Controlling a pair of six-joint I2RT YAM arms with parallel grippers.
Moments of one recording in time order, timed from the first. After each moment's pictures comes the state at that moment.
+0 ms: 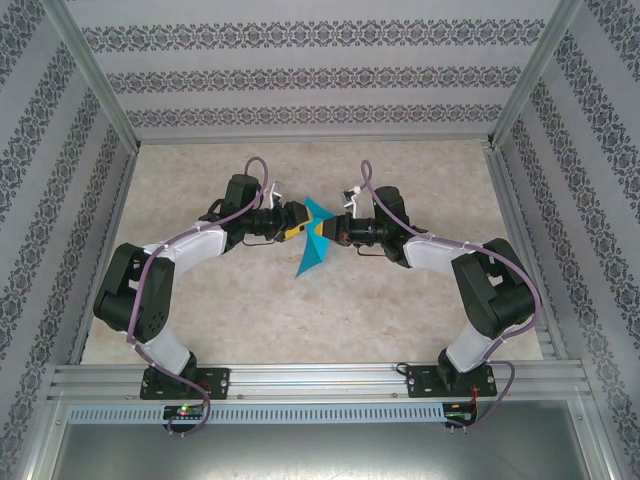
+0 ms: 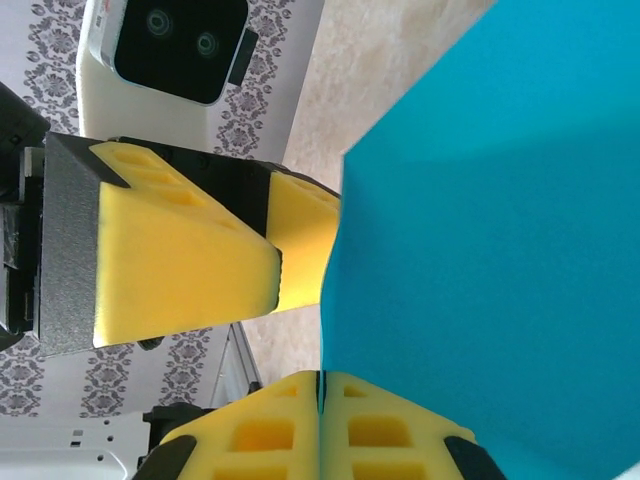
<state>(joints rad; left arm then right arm) -0.34 1.65 0.99 0.04 0.77 -0.93 0.43 1.67 0.83 0.41 -0.88 0.87</state>
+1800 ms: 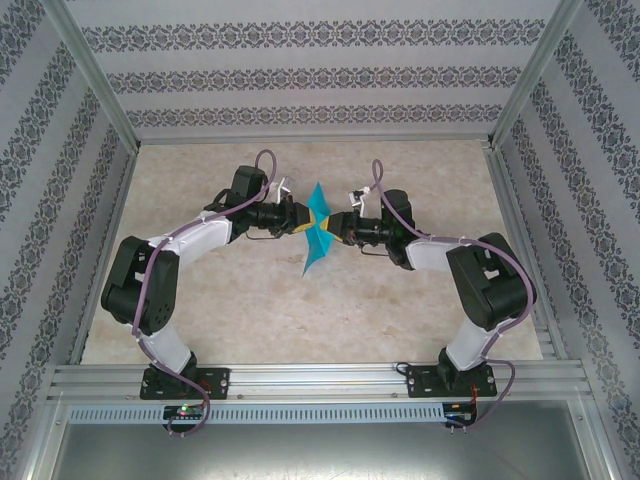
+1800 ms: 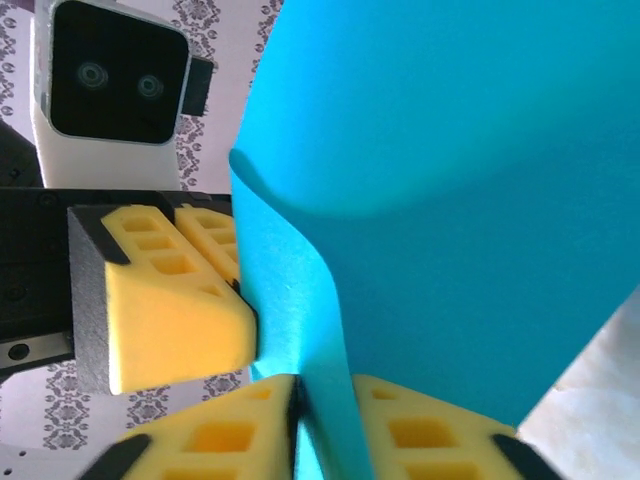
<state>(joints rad) -0.35 1.71 1.11 -0.08 0.86 -0.84 0.37 1.72 0.76 0.60 -0.90 1.03</state>
